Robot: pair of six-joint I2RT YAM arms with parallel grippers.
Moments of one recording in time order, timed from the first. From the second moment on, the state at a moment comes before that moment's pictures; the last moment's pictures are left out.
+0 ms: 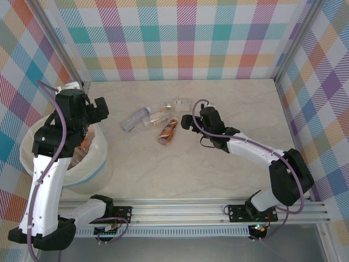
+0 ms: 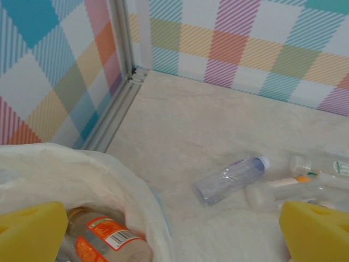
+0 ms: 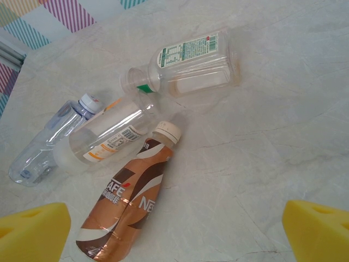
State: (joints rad) left arm -0.22 1.06 1.58 -1.10 -0.43 -0.32; right arm 0.64 1.48 0.94 -0.06 0.13 0.64
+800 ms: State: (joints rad) left arm -0.49 1.51 1.52 -0.84 -0.18 -0.42; right arm 0.64 1.37 0.88 -0.10 0.18 0.64
